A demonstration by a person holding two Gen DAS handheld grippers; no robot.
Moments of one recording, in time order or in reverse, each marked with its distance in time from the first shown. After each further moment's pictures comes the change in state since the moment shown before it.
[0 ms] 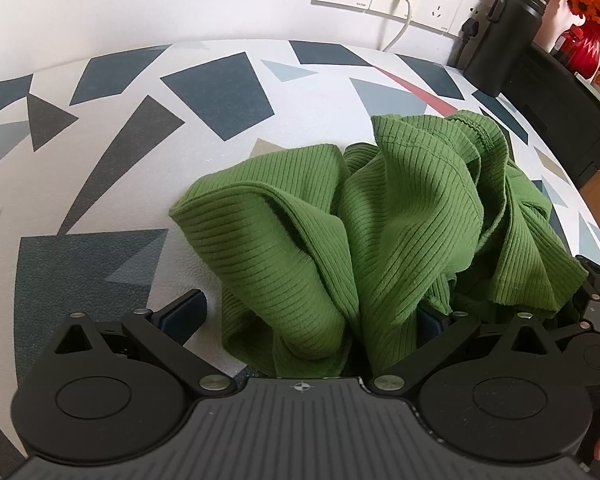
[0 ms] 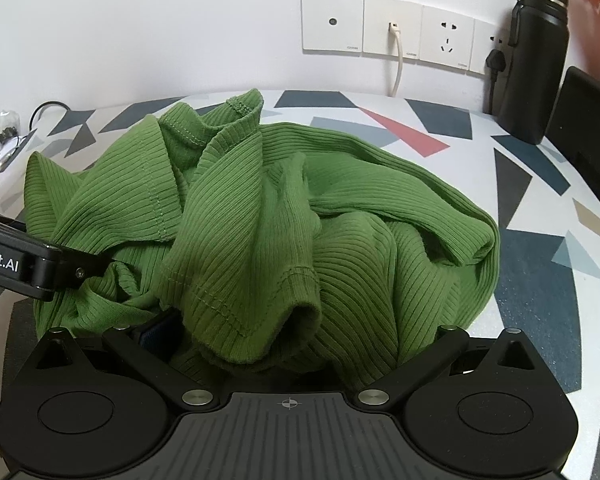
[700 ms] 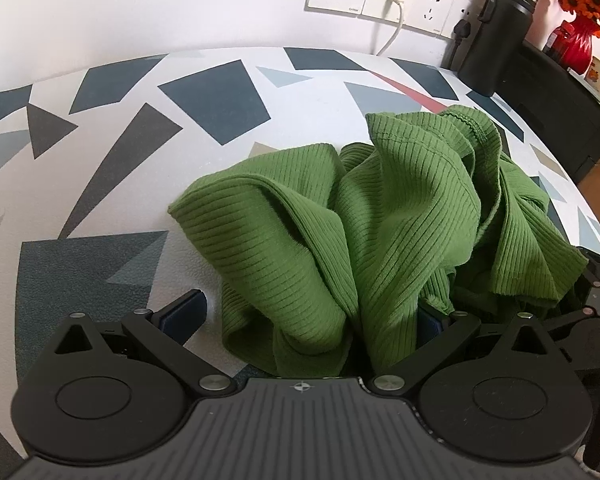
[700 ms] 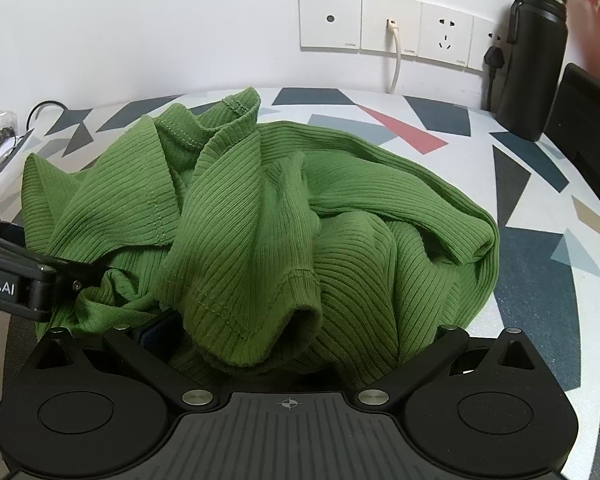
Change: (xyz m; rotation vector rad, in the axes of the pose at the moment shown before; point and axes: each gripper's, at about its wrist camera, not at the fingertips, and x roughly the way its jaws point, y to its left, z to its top) left arm -0.001 -0.003 -0.008 0.031 -0.032 0.002; right arm 0.001 0.000 0.002 0.008 0.016 -0.007
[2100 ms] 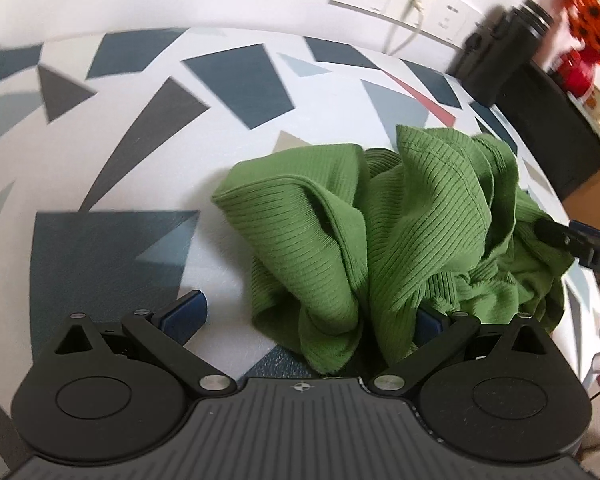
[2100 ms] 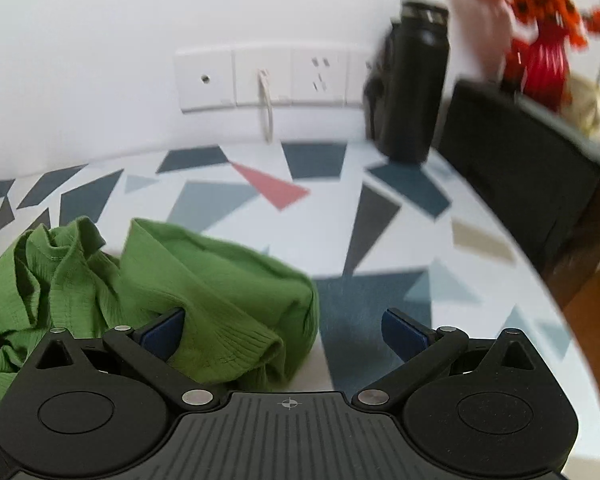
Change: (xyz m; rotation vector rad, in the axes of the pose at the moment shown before) left arm -0.014 0.036 0.003 -0.114 0.066 -0.088; right arm -0.054 -0.072 0.031 0.104 -0.105 -0.197
